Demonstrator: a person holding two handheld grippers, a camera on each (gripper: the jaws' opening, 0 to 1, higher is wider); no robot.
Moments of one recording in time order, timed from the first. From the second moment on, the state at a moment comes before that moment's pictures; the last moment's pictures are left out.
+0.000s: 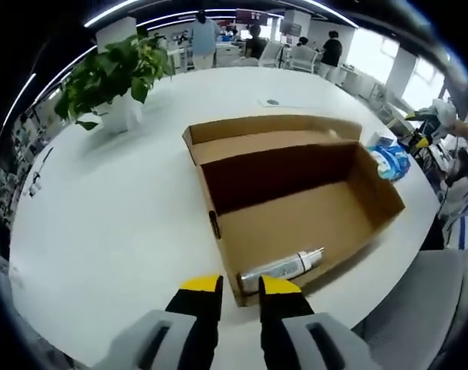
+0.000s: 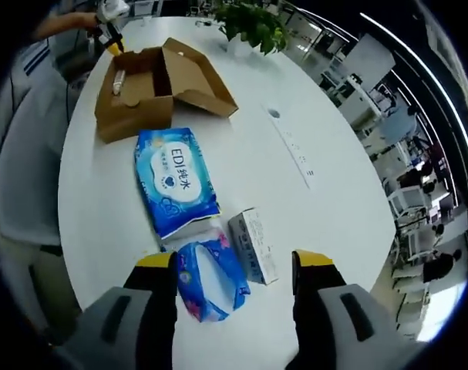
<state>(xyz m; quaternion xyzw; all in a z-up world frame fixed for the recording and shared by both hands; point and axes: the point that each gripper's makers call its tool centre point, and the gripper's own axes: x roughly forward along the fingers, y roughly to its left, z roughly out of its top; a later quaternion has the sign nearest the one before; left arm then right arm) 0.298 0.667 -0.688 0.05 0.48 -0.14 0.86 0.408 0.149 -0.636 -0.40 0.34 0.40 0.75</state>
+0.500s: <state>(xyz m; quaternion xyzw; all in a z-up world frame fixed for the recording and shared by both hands) 0.321 0.650 -0.674 0.14 0.47 -0.24 0.84 0.355 0.177 -0.625 -0.31 0.32 0.38 0.81</state>
